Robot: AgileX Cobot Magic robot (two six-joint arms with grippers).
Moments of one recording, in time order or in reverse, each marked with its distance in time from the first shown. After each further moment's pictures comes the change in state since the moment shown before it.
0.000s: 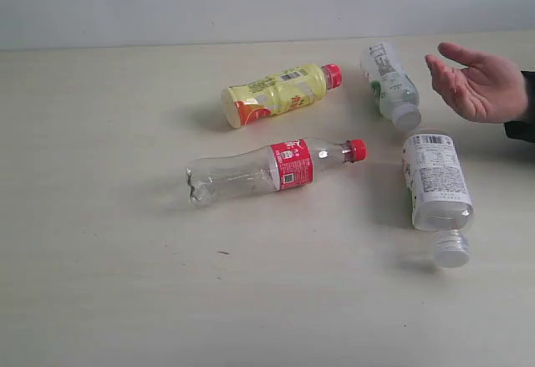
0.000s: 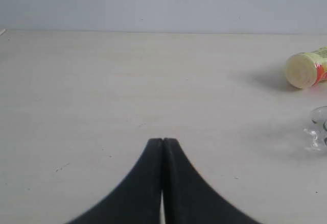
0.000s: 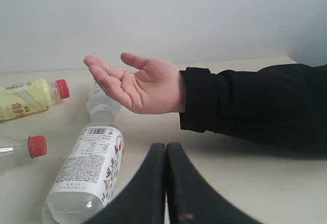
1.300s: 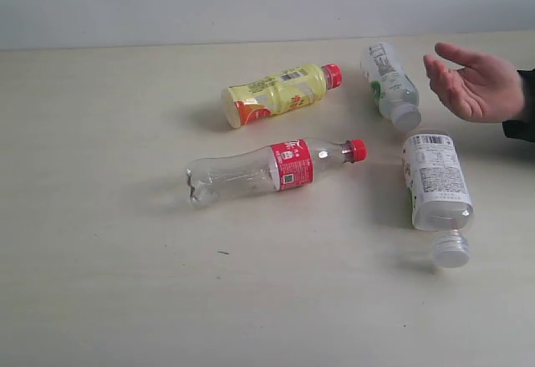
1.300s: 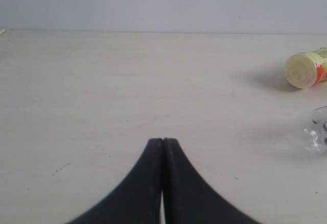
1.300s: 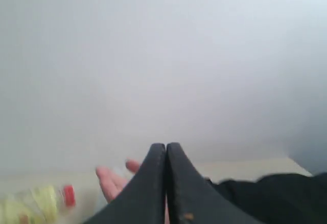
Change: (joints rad) left arm 0.000 0.000 0.000 0.000 0.000 0.000; right arm 0.000 0.000 0.000 -0.024 -0.357 0.028
